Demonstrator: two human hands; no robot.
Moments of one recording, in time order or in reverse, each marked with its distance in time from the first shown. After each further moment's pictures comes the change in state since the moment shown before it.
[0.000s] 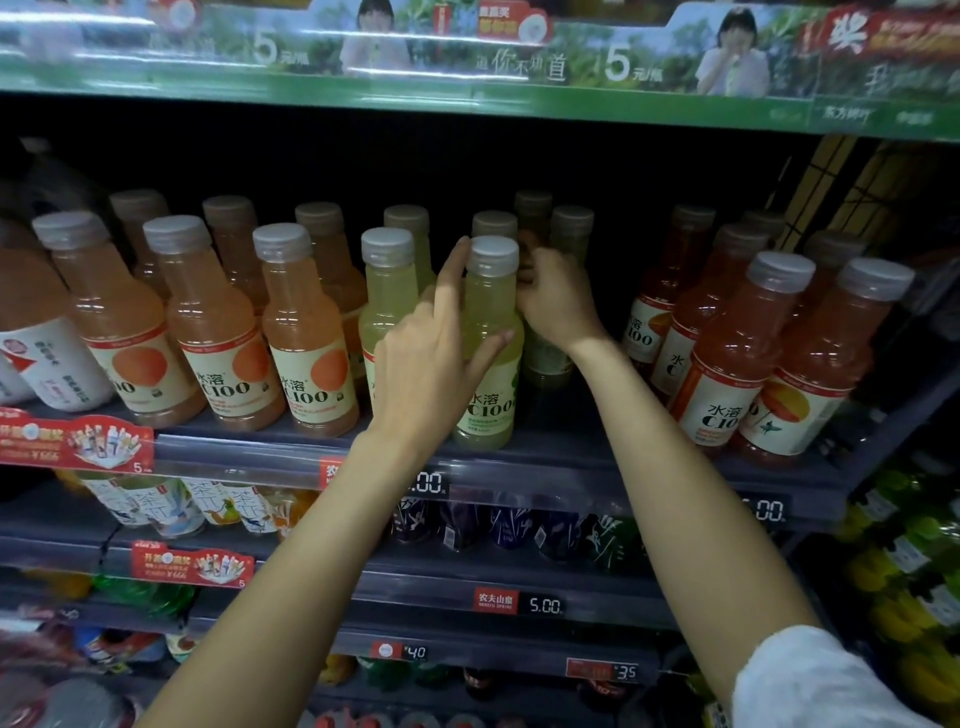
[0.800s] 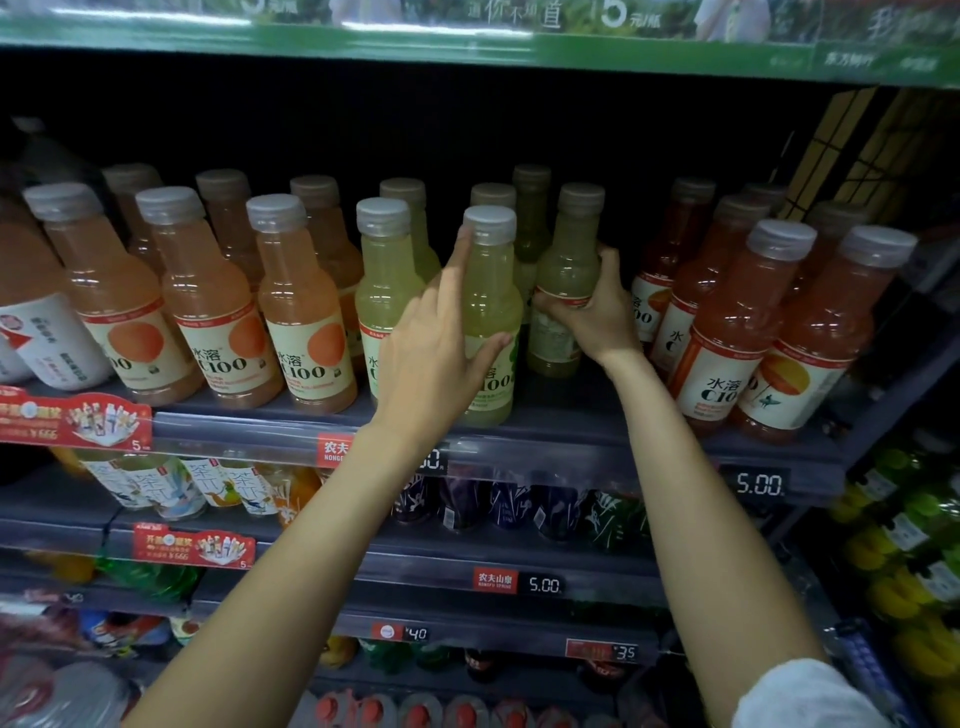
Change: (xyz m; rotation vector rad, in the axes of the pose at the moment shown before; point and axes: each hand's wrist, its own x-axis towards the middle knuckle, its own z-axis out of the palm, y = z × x) left_hand -0.020 -0.003 0.012 -0.002 0.034 0.096; right_hand -0.040 0.053 -0.011 0.243 0.131 0.280
